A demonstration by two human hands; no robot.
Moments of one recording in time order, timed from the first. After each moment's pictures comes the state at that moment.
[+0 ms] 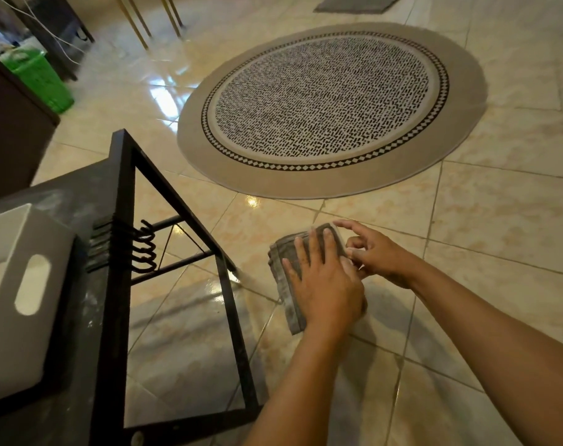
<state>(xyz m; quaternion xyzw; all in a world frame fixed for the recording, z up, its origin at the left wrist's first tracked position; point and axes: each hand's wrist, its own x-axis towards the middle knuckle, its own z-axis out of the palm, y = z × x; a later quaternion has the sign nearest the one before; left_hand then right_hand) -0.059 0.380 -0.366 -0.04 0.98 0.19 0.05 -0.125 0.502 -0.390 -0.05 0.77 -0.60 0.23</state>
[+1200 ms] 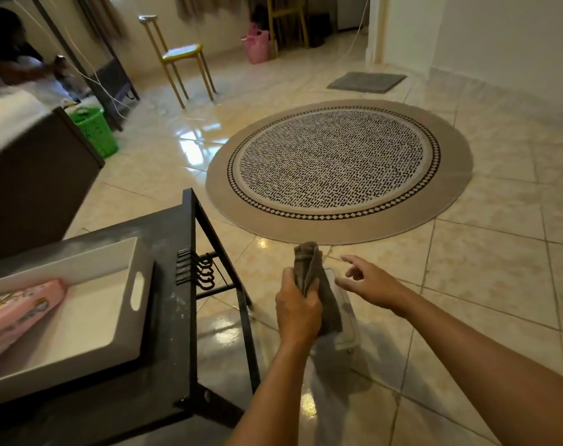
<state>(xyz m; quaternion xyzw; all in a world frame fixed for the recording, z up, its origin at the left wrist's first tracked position) -0.038 0.331 -0.297 -0.13 0.82 0.55 -0.08 -0.103 0.484 -0.317 -0.02 0.88 -0.44 0.18</state>
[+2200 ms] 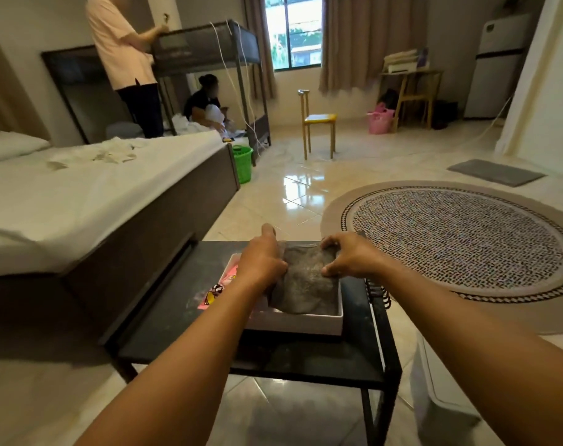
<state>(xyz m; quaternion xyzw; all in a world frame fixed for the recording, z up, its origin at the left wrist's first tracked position) 0.061 0.025 -0.063 -0.19 0.94 0.24 -0.12 -0.019 0.196 -0.064 -0.27 0.87 -0.39 0.15</state>
